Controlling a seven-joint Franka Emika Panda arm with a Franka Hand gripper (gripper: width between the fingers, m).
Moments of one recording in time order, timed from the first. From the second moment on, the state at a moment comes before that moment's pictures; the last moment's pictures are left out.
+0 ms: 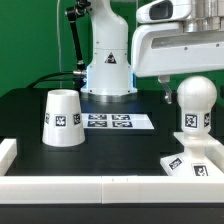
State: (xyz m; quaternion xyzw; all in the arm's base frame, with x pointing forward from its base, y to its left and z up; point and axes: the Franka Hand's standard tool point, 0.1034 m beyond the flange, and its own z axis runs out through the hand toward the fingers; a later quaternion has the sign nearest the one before) arm 0.578 0.097 0.121 -1.00 0.02 -0.01 0.06
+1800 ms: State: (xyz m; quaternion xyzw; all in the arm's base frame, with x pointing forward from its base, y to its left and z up) arm 0.577 0.114 0.118 -0.92 0.38 -0.02 0.07
